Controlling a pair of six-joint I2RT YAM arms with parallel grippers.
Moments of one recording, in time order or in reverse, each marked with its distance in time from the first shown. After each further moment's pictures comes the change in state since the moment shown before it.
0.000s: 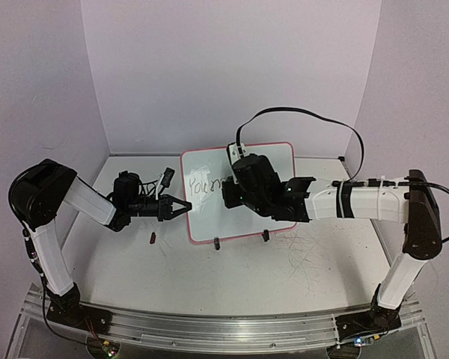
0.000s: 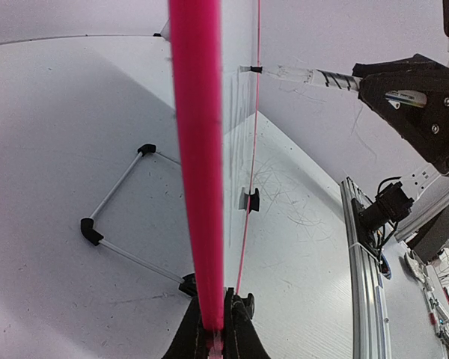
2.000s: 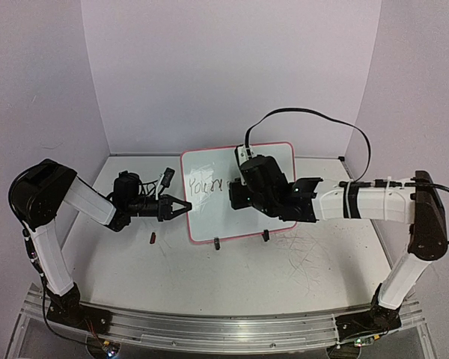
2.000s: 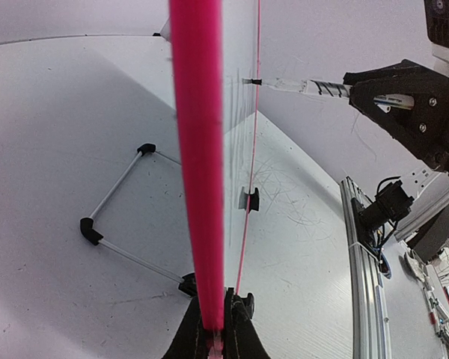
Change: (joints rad) left arm 0.000 0.000 0.000 -0.001 0.001 0.002; right arm -0.023 -0.046 -0.057 -0.019 -0.033 0.052
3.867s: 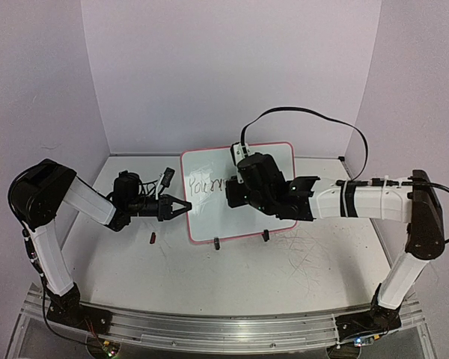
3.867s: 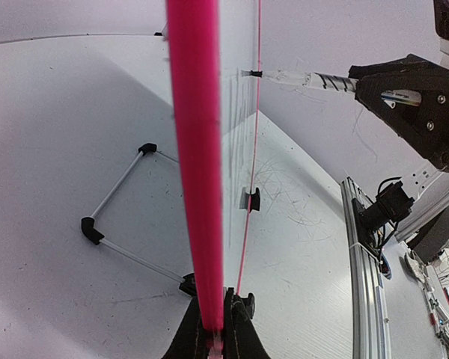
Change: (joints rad) left arm 0.000 -0.003 0.002 -0.009 -0.003 0.000; right arm 0.000 0.023 0.029 0.020 -0.017 -0.032
